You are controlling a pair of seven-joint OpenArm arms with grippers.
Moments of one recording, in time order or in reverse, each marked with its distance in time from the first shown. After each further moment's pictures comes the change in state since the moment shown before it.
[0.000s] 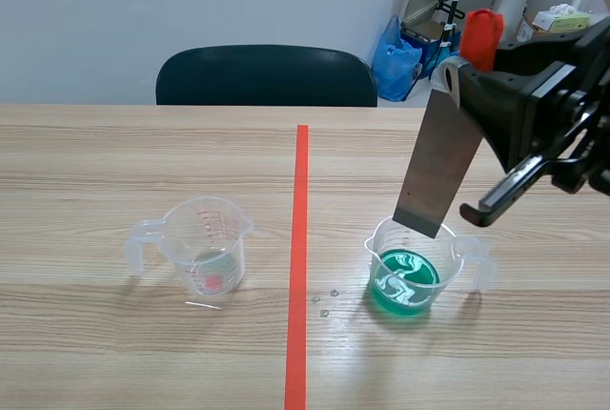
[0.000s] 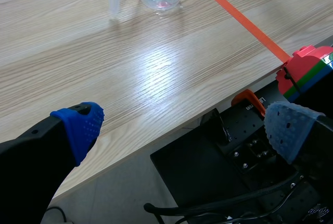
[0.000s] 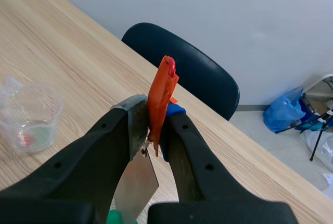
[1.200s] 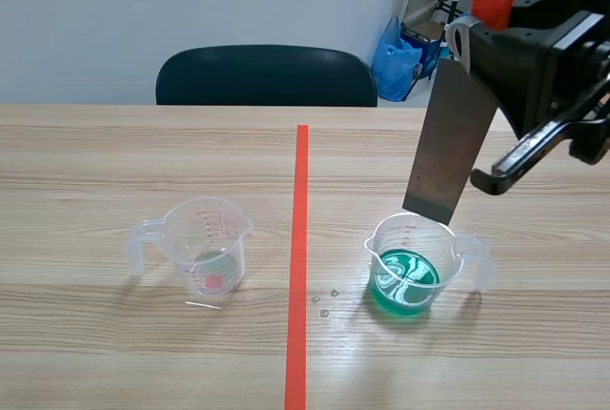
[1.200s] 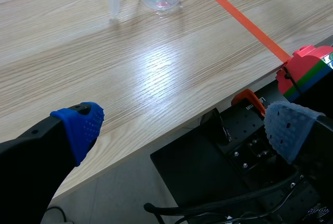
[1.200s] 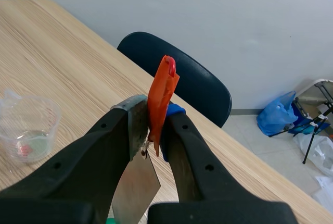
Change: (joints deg) left arm 0.0 0.0 0.0 0.0 0.0 0.0 0.0; right arm 0.0 0.0 2.2 5.2 2.9 0.0 -5.1
